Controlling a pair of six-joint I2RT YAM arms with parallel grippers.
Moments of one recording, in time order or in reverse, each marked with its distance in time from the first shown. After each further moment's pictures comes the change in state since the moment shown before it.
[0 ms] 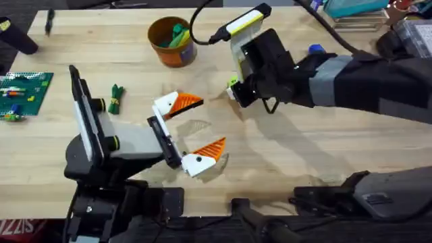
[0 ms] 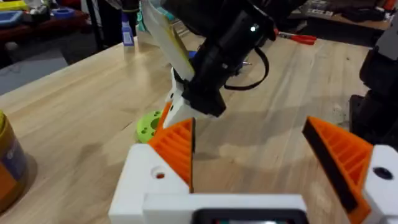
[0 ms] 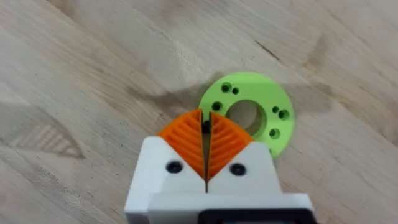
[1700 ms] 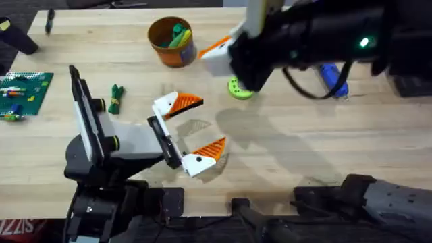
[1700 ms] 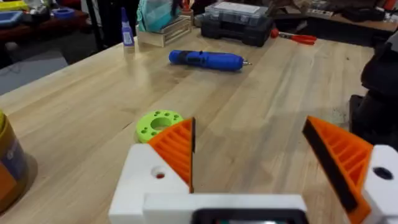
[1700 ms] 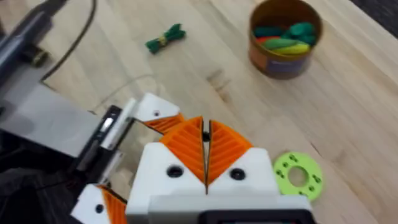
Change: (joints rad) left arm 0.000 0.000 0.000 0.000 0.000 0.000; right arm 0.210 -0.342 0.458 -0.493 -0.144 -0.031
